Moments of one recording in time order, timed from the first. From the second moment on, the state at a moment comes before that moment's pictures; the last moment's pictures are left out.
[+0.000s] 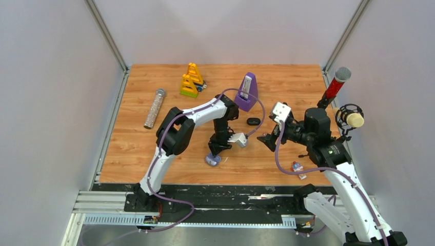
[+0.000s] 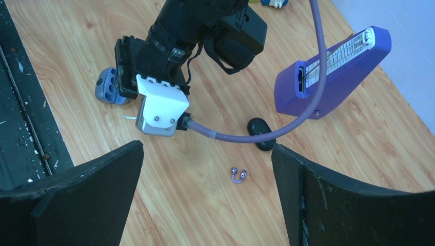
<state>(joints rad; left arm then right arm) -0.78 2.29 1.85 -1.48 0.51 1.25 0.34 0.77 0.88 -0.52 -0.58 -0.48</state>
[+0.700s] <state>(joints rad) -0.80 2.32 1.85 -1.49 0.49 1.23 0.34 0.76 0.88 -0.52 -0.60 -0.48</state>
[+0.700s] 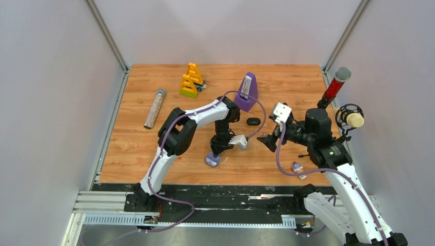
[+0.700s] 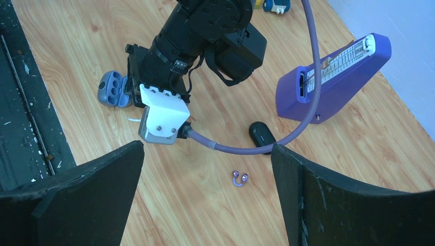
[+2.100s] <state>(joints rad) -0.69 1.65 1.40 -0.68 -0.22 0.57 0.20 1.19 0.93 -0.37 -0.14 -0.38</state>
